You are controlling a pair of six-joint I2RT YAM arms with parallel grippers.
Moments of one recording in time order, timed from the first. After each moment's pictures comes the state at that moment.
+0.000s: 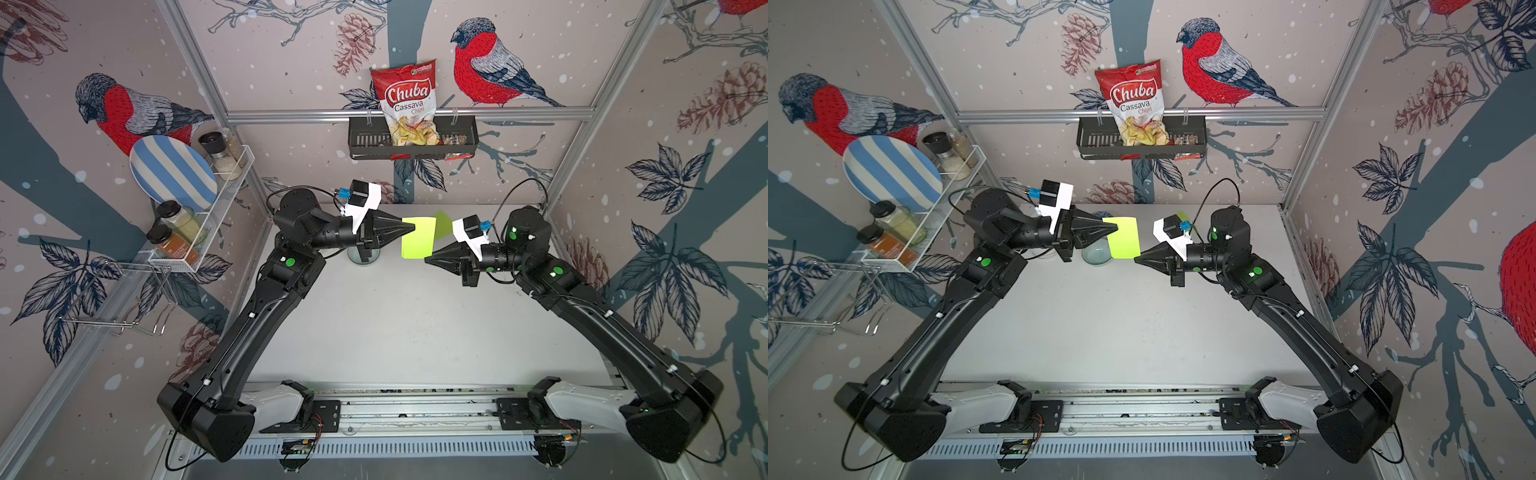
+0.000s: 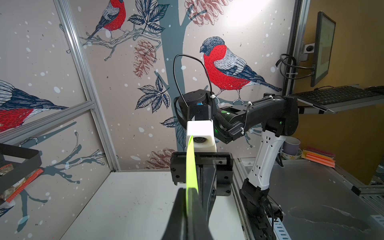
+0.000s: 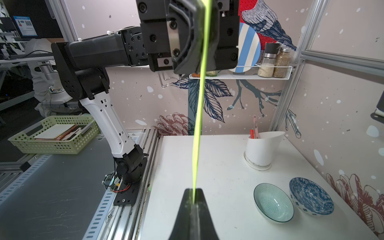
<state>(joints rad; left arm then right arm) -0.44 1.24 1.40 0.04 1.12 -0.07 0.61 1.19 1.21 -0.19 -0.97 -0.21</state>
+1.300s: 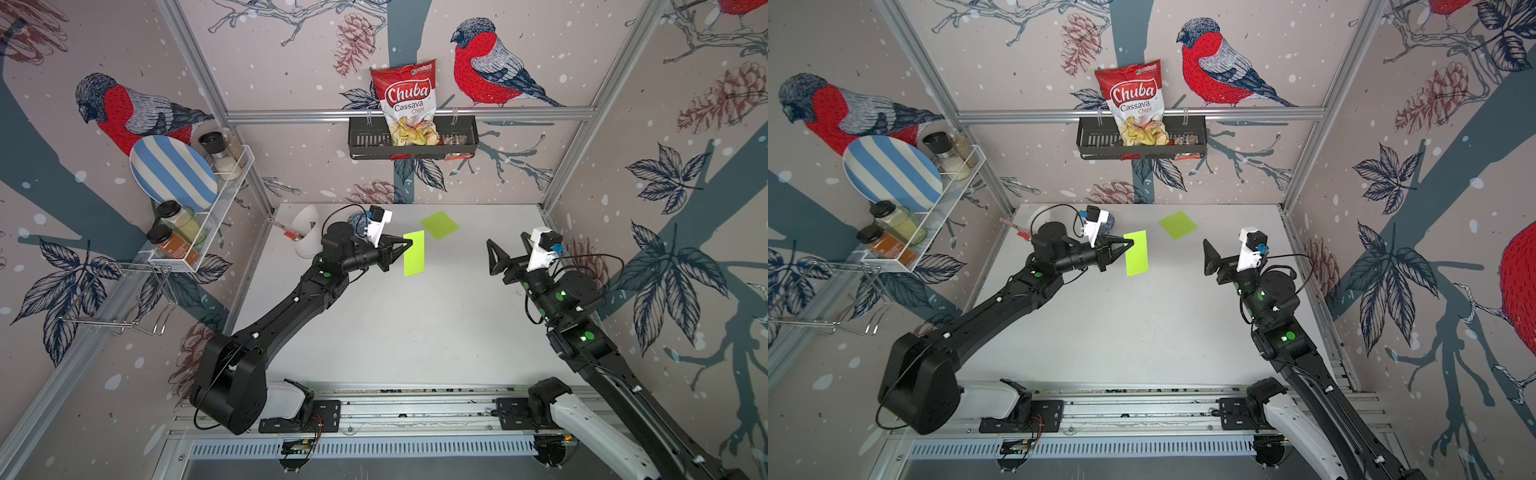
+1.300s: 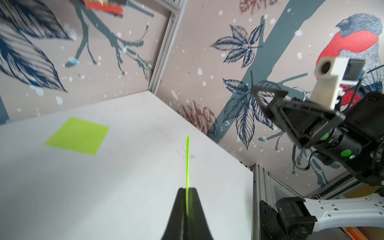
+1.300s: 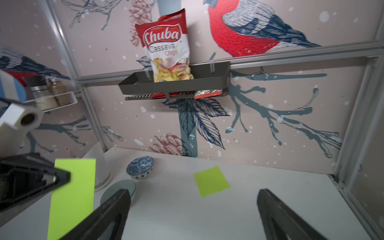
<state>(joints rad) -0.48 1.41 0.95 0.27 0.71 -0.36 0.39 0.73 0.68 0.12 0.07 0.11</state>
